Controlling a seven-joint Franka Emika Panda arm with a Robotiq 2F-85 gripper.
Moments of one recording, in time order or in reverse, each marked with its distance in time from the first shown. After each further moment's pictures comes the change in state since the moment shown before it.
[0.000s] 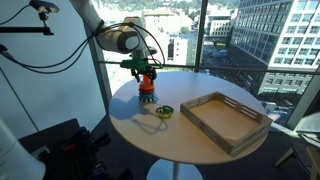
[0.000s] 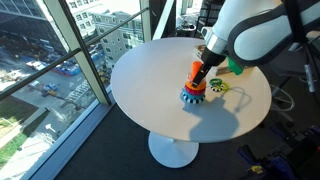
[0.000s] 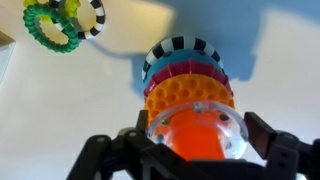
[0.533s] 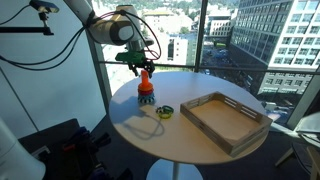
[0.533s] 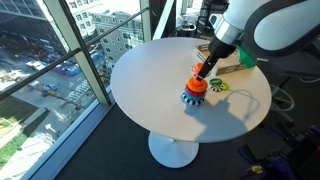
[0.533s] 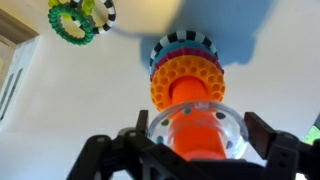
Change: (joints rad) arm 0.000 -0.134 0.003 -0.079 0.000 0.000 0.003
